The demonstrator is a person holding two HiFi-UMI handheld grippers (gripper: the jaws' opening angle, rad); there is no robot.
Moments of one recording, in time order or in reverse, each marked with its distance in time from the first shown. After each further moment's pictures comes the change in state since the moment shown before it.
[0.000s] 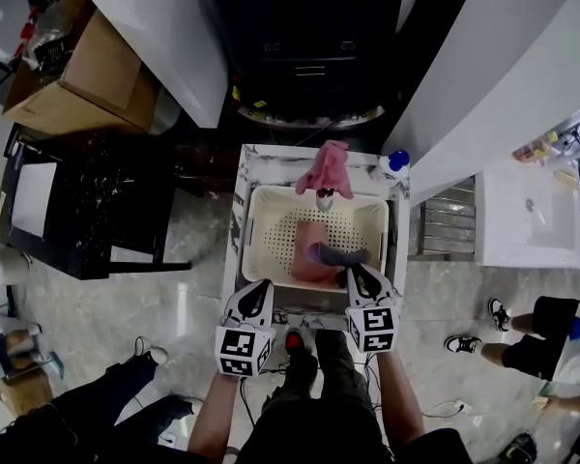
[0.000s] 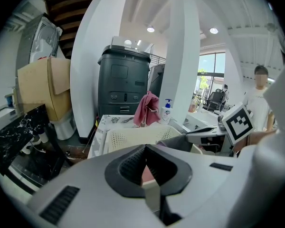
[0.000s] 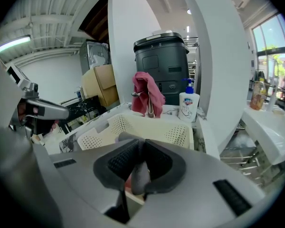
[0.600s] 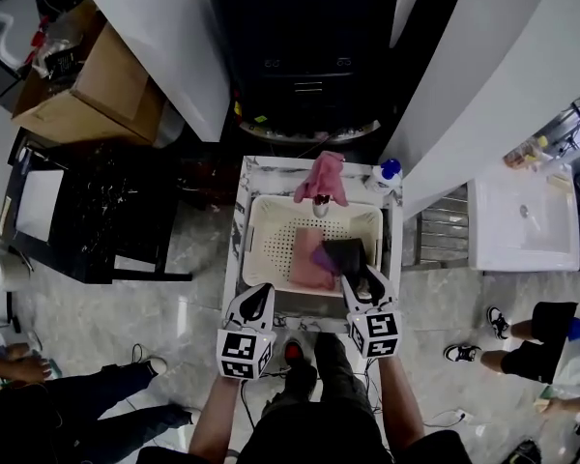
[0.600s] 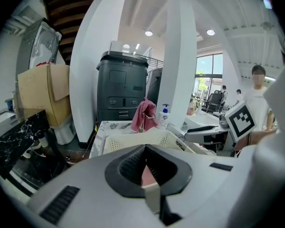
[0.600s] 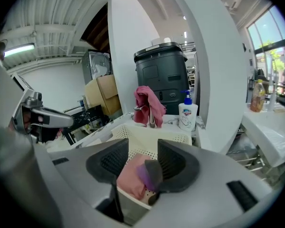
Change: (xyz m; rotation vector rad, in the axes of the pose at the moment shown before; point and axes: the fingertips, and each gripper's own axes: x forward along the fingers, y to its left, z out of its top) left arm -0.011 -0.011 0.016 0.018 -0.040 -0.001; right arm -0.022 0.001 0.028 0.027 -0.103 0.026
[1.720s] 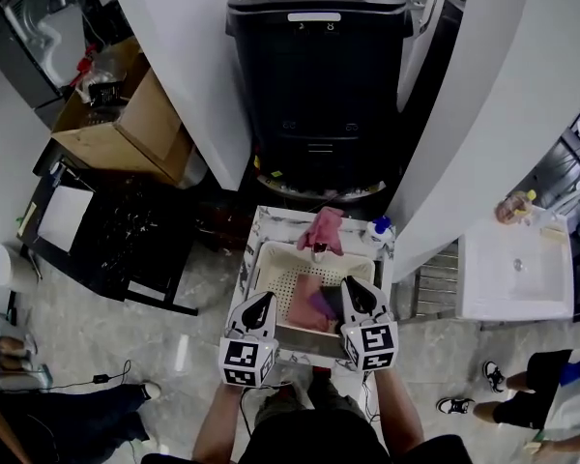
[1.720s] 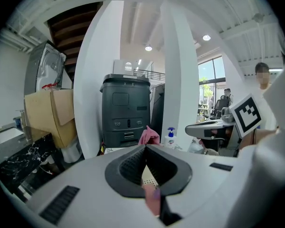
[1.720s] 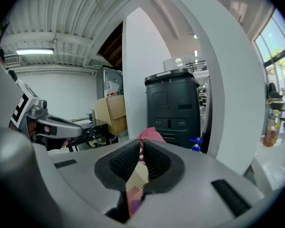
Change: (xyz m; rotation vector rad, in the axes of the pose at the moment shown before) left arm -0.008 -0.014 0.099 0.038 -0.177 0.104; right arm -0.013 -0.002 0.130 -0.125 -0.216 0.098
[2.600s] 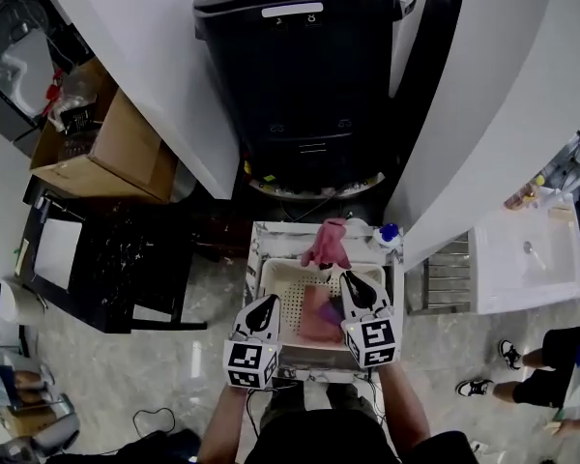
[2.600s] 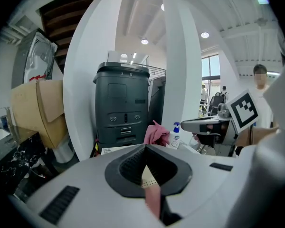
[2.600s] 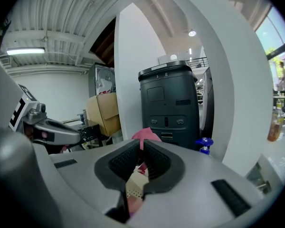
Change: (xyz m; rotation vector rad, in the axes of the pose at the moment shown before) left arm 0.061 0.039 -0.004 0.015 0.074 -0.088; right arm 0.068 -0.014 0.001 0.042 0.018 -0.057
